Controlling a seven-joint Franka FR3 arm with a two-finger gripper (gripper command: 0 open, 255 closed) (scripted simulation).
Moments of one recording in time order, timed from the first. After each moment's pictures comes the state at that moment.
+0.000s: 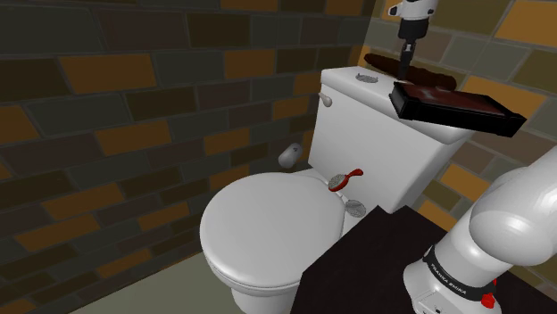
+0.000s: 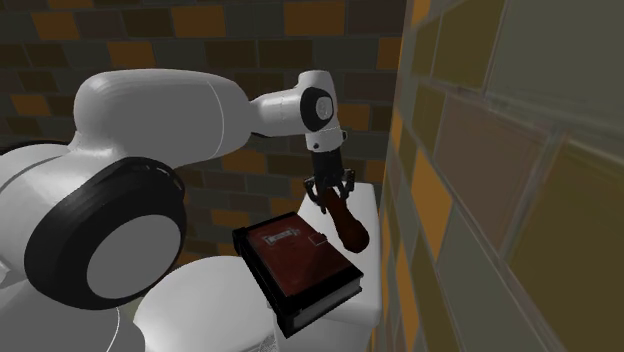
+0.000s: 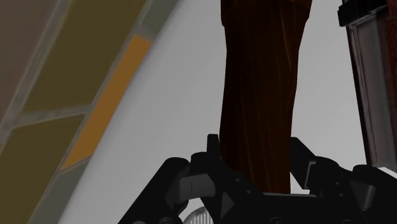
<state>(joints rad) -0.06 -0.21 -0.42 -1.89 -0.28 1.67 -0.81</state>
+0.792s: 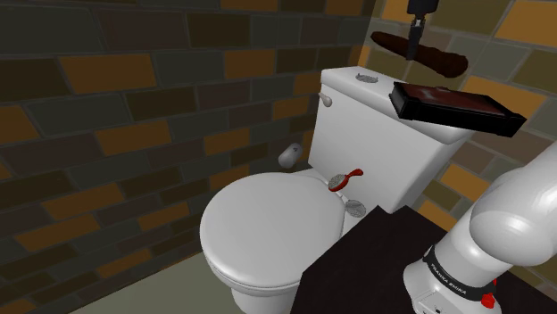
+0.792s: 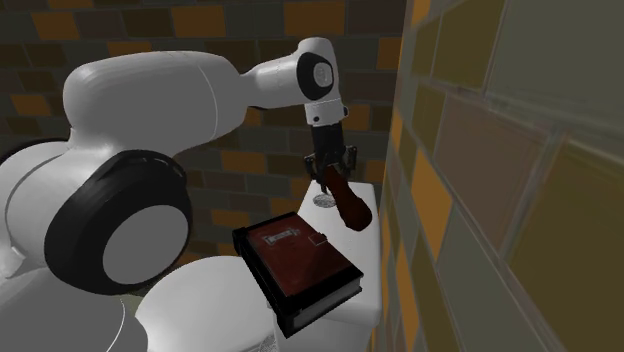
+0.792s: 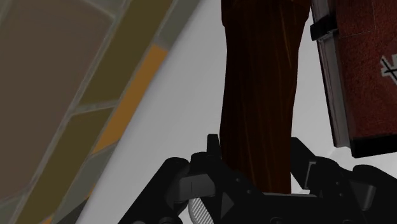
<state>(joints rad) -0.06 -0.17 -0.41 -1.69 -0.27 1.51 -0.85</state>
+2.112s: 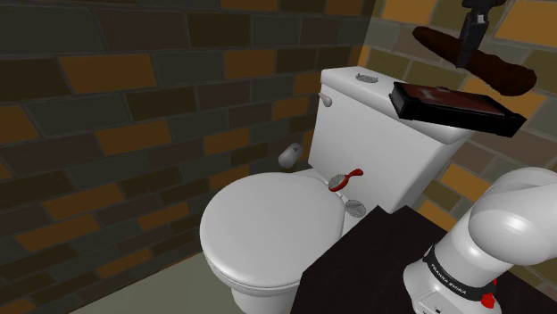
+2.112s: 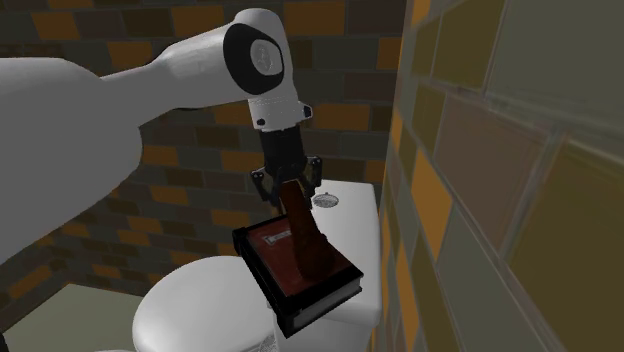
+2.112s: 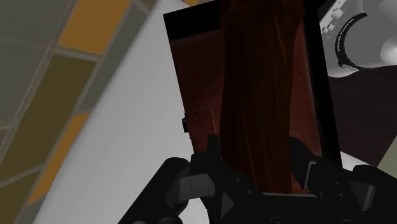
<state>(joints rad) -0.08 -0.69 -0.26 -2.05 -0.36 1.32 -0.73</state>
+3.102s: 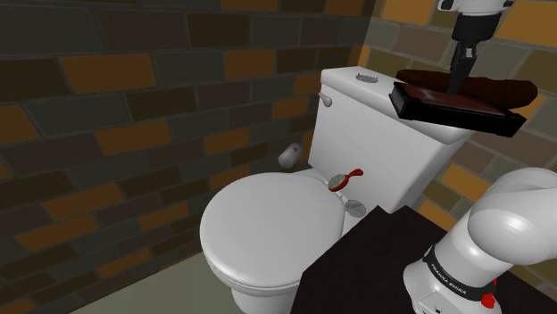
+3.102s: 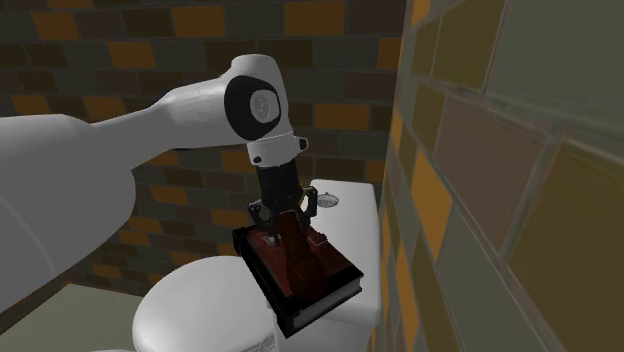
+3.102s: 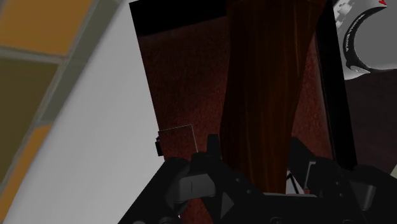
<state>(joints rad) -0.10 -0.80 -0.26 -2.28 -0.38 1.44 -0.69</state>
